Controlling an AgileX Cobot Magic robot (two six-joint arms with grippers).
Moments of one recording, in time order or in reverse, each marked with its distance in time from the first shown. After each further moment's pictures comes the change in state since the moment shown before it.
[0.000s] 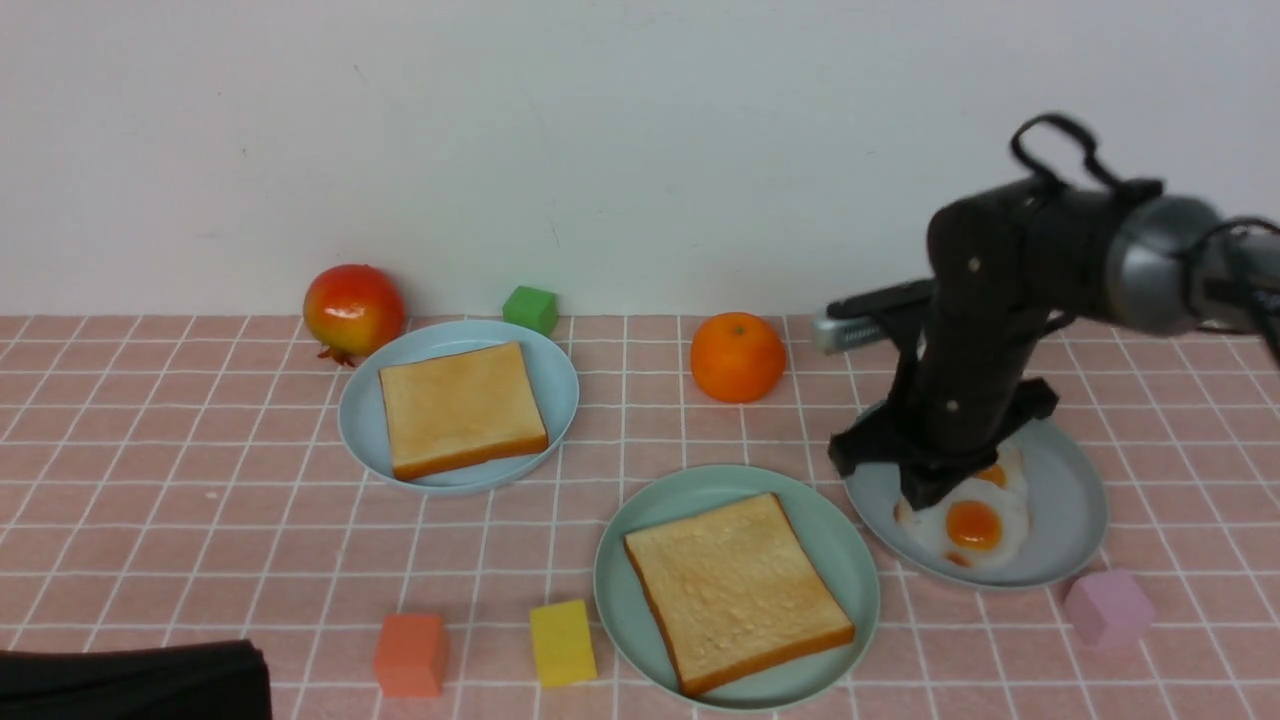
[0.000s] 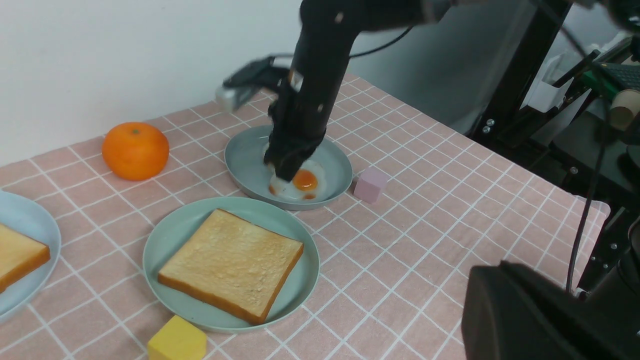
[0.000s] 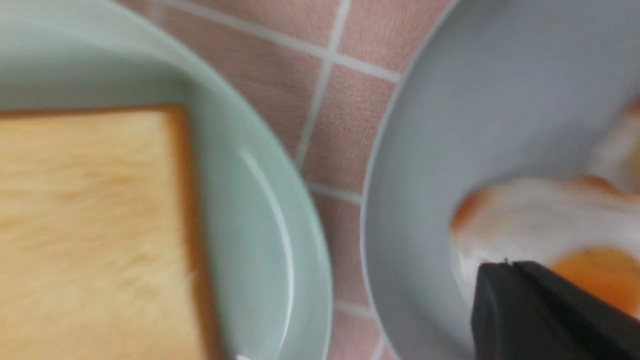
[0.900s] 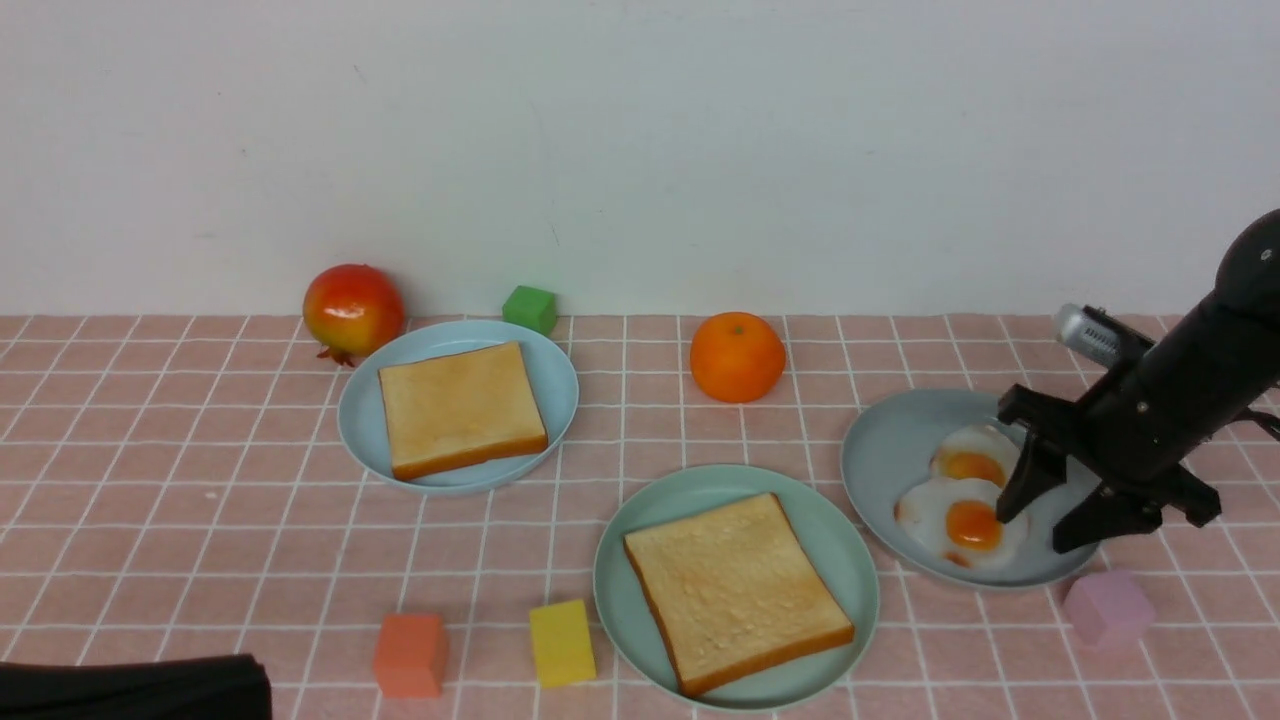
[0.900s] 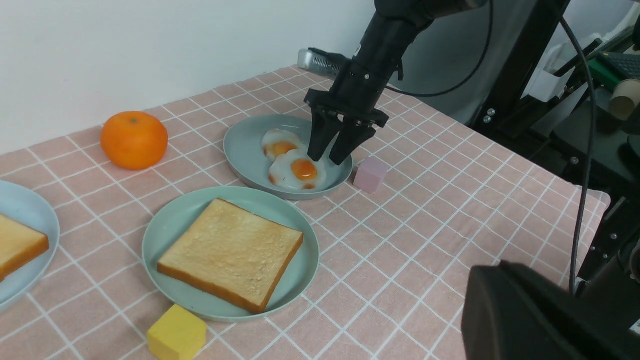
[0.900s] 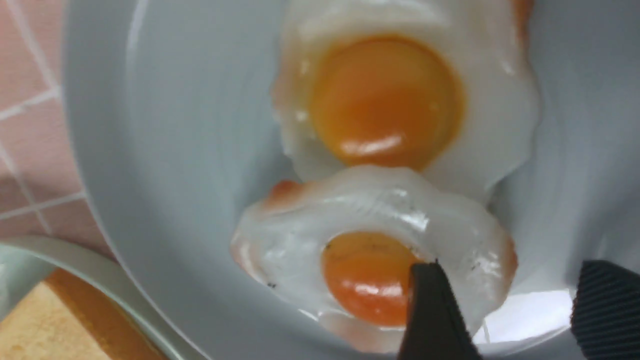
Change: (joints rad) right arm -0.409 0.026 0.154 0.515 -0.056 -0.042; left arm 0.000 0.000 0.000 0.000 0.019 0.000
